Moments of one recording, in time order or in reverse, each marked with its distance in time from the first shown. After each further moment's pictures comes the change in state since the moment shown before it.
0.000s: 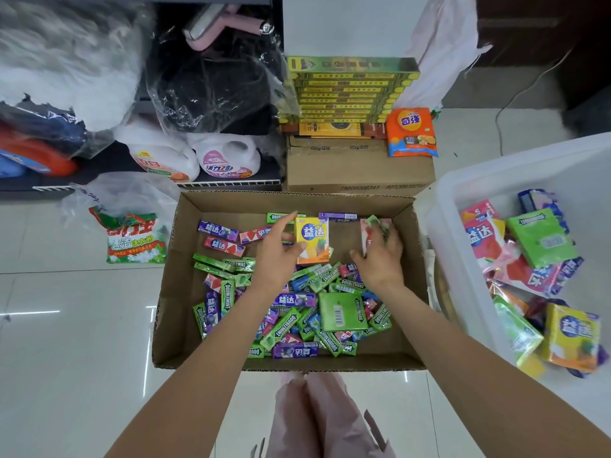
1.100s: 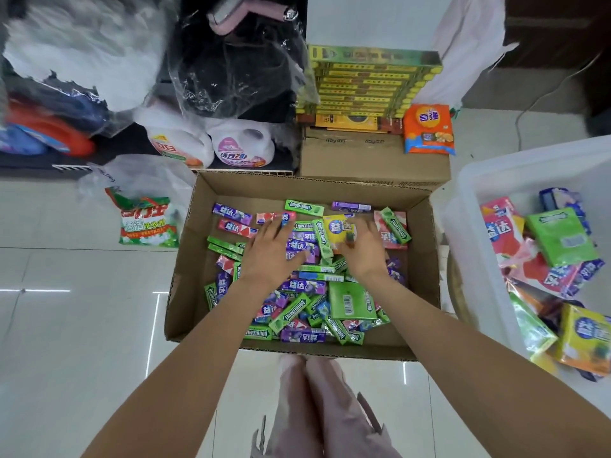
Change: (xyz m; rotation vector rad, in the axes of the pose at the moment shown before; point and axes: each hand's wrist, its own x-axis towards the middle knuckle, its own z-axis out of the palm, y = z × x) left_hand -0.002 -0.042 -0.024 0.907 -0.150 0.100; right_hand -0.003 -0.027 0.024 0.086 -0.025 -0.132
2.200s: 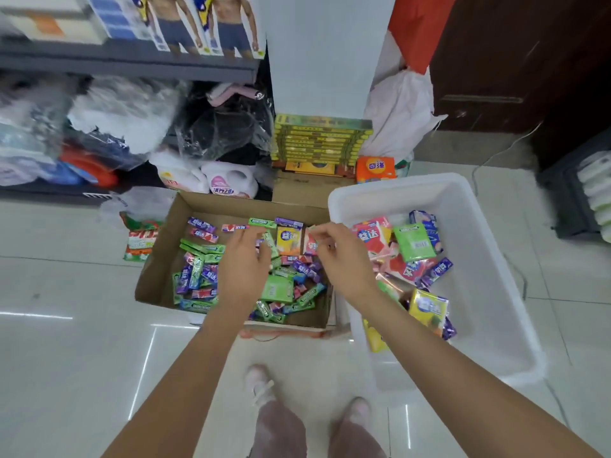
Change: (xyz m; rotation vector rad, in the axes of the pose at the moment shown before) left_hand -0.137 0.181 -0.058 -0.341 0.597 -0.112; right_hand -0.136 0.013 -0.196 0.182 0.041 -0.468
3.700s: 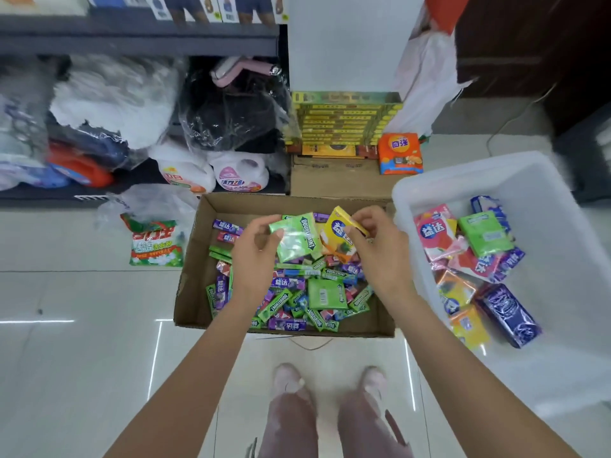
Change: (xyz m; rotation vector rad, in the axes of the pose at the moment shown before) left_hand 0.065 -0.094 -0.017 -0.577 -0.060 -0.100; right_hand 0.046 -0.024 0.082 0.070 0.257 0.240
